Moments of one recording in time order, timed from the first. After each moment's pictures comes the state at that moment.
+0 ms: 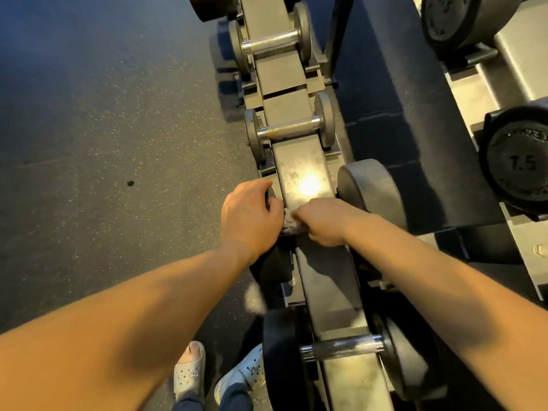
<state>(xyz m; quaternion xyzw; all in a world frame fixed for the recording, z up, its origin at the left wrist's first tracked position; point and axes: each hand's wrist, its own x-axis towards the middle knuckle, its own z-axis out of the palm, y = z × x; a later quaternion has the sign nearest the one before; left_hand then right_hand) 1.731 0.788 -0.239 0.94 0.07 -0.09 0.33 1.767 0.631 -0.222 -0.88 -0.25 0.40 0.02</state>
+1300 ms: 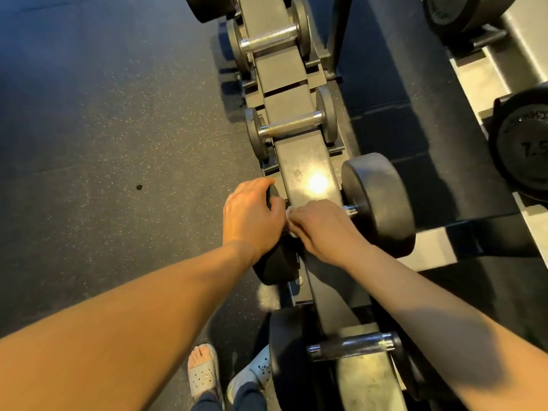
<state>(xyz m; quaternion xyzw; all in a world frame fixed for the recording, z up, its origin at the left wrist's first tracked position) 1.730 0.790 -0.243 0.94 0.06 -0.08 0.32 1.731 0.622 -0.264 -0.94 -0.27 0.18 0.13</state>
